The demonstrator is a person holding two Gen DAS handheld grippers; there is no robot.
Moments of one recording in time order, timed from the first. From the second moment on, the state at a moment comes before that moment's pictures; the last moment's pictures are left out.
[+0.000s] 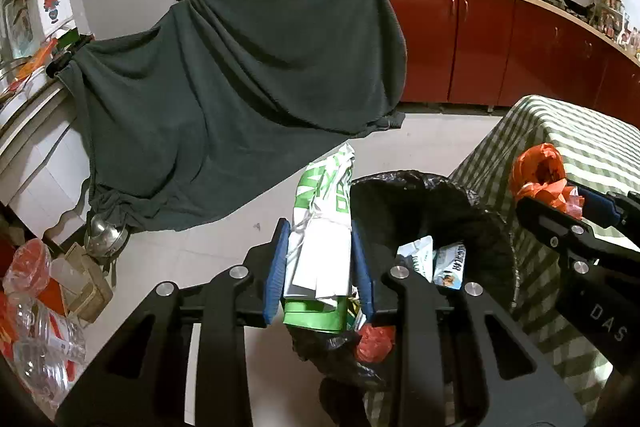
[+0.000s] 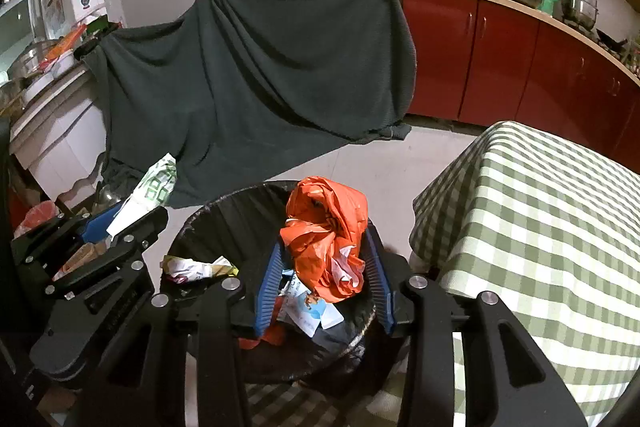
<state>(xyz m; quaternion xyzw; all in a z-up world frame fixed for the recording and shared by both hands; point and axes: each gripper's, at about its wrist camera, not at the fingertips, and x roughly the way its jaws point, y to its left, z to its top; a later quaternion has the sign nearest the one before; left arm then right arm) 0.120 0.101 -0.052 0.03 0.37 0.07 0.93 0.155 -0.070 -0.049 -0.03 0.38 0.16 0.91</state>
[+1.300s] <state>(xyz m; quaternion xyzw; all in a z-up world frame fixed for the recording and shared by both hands) 0.049 0.065 -0.009 0.02 0.34 0.06 0.94 0.080 -0.144 -0.012 -0.01 0.32 0.10 0.94</state>
